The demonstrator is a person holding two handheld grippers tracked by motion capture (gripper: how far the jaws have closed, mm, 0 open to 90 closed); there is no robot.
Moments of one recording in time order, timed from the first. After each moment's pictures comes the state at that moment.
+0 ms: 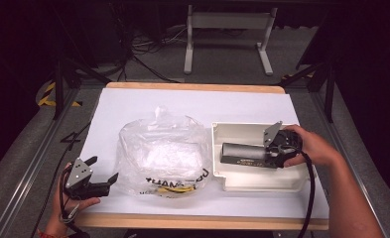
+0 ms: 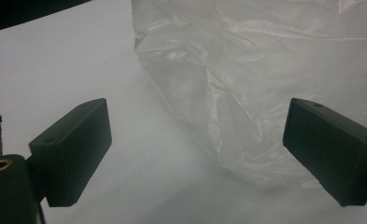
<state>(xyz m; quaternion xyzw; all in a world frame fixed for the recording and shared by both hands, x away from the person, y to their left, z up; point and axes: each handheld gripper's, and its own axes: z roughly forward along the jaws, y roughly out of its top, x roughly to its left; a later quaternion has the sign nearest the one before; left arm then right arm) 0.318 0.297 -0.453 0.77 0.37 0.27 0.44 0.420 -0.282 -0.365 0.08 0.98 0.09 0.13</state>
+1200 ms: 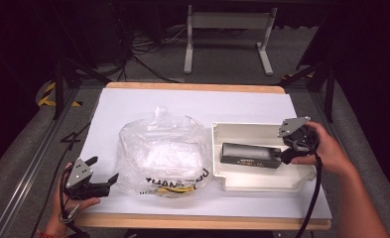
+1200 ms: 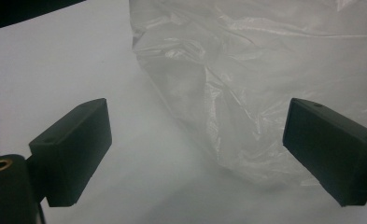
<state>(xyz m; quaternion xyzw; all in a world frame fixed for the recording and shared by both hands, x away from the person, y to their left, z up) 0.318 0.297 -0.453 0.77 0.37 0.27 0.44 0.399 -0.308 -0.334 0.21 0.93 0.19 0.24</state>
